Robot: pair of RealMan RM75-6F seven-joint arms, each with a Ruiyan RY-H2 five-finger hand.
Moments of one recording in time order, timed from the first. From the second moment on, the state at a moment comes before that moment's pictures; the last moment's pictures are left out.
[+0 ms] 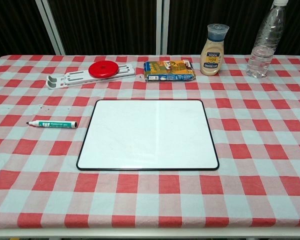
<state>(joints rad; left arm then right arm) -0.08 -1.20 -0.04 -1.53 1.46 1.50 0.16 0.10 -1.11 0.07 -1.63 -1.52 1.47 -0.09</state>
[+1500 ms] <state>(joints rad) -0.60 -1.53 -0.16 -1.53 1.02 0.96 0.75 0.13 -1.07 0.09 -1.59 -1.50 1.45 -0.02</state>
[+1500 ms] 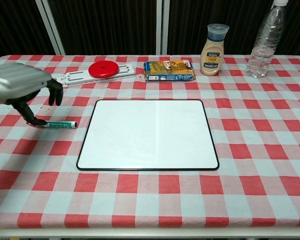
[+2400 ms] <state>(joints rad) -0.71 -1.70 -0.13 -1.41 0.76 1.05 0.90 0.11 -1.07 0.08 -1.58 -1.49 1.45 0.00</state>
